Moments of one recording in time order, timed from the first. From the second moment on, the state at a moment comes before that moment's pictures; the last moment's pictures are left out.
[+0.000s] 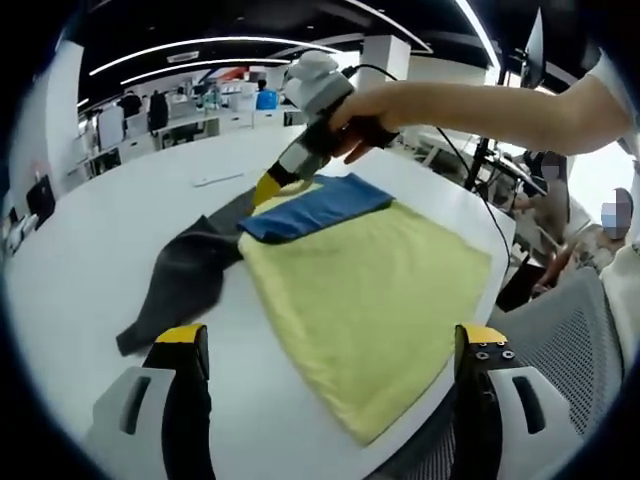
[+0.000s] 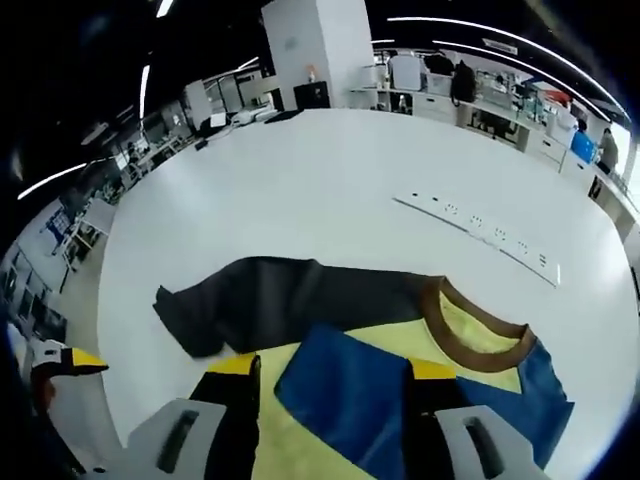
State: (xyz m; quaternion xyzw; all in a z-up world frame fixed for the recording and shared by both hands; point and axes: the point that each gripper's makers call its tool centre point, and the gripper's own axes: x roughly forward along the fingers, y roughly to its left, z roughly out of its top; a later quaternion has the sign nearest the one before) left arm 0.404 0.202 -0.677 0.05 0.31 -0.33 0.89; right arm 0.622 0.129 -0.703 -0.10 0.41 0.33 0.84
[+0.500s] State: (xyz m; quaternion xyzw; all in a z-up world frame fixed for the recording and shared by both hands) left arm 0.406 0.211 -0.681 0.05 0.31 -0.33 0.89; right arm 0.617 0.125 -0.751 -0.17 0.42 0.33 0.83
